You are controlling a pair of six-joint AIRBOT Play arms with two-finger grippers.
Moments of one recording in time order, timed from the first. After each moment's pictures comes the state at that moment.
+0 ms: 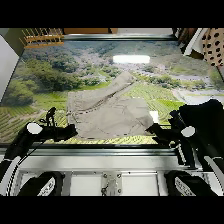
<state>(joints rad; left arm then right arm) 0.05 -0.95 0.46 0.96 -0.97 -1.52 -0.03 -1.01 0.37 -0.82 0.73 1.77</state>
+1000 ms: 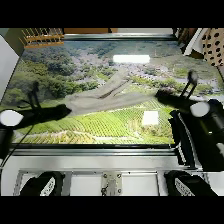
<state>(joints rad) 0.06 -0.80 0.81 0.95 -1.03 -1.52 0.02 -0.97 0.89 -1.07 0.62 1.66</state>
